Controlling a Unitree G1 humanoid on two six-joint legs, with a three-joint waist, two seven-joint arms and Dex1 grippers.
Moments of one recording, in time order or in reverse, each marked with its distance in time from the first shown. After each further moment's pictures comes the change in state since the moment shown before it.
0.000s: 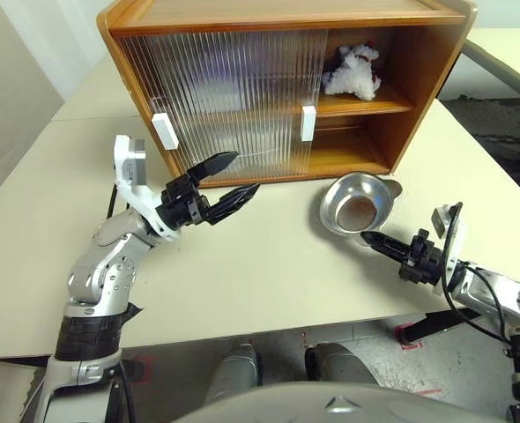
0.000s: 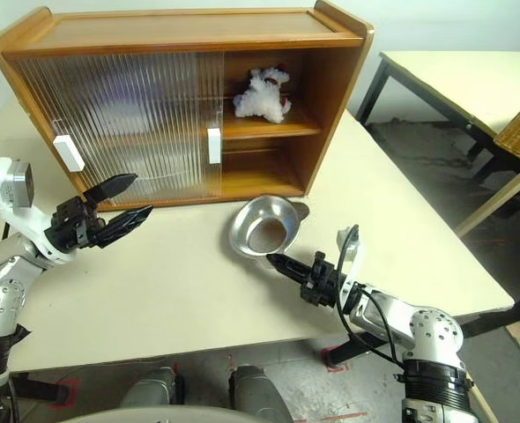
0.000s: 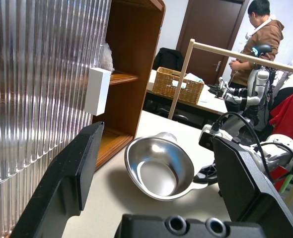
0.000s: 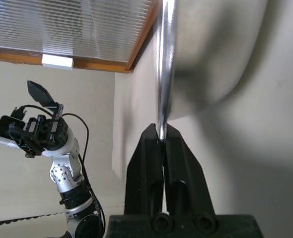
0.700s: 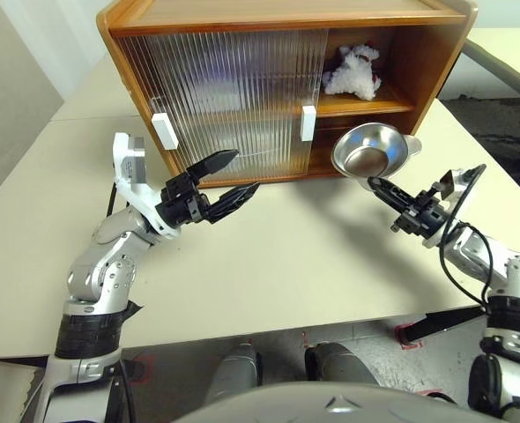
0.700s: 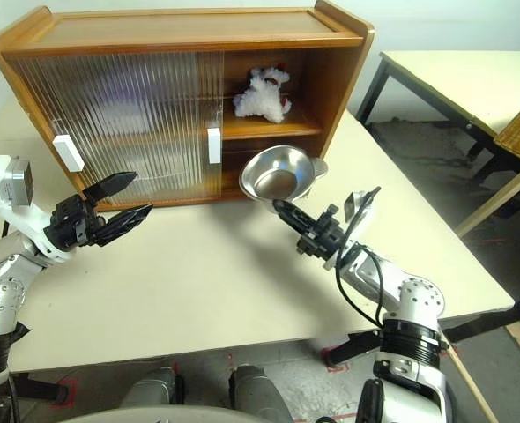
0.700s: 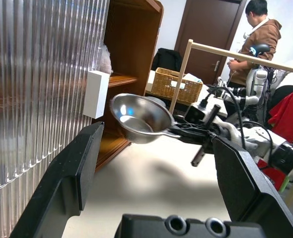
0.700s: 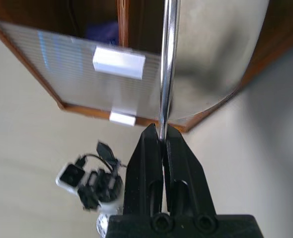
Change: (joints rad) left arm -0.012 0.000 -0.001 0.002 0.001 0.000 -0.008; right arm -0.264 0.150 -0.124 0.163 0.038 -0.094 -0.033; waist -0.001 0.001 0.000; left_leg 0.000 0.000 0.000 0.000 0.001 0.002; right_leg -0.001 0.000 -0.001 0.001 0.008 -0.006
